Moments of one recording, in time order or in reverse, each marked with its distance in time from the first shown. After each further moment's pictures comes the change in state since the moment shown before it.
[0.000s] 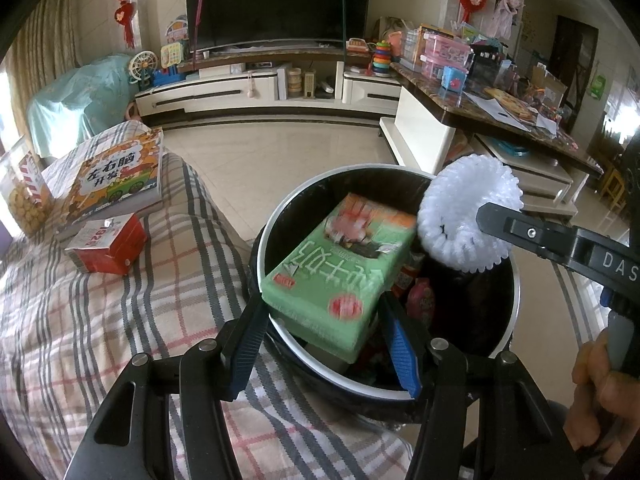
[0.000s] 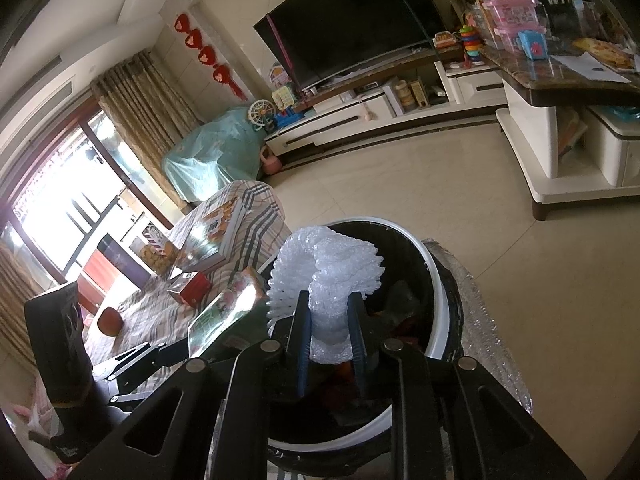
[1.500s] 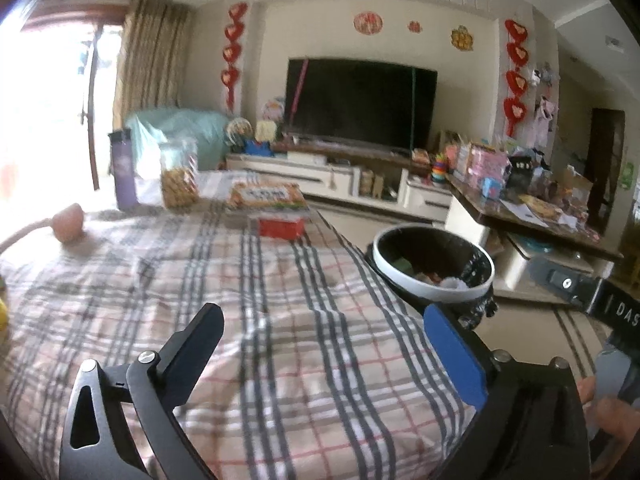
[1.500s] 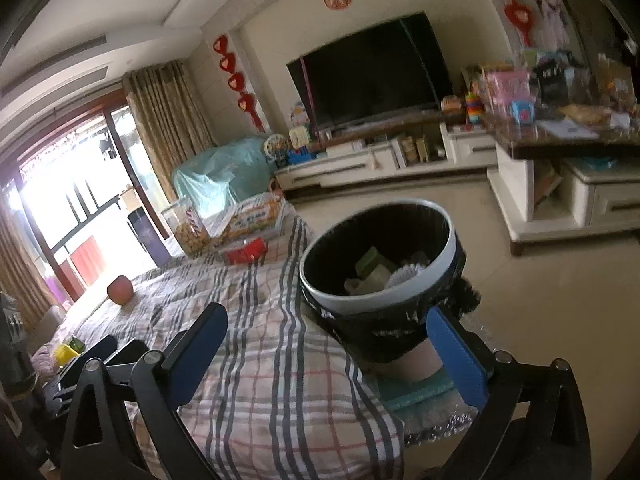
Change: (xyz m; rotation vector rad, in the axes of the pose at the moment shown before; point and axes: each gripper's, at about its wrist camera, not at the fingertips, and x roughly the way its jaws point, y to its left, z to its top) left arm -0.216 0.030 -0.200 -0.183 -0.426 0.185; right arm -0.116 0.099 -0.111 -0.159 -0.226 -0.084
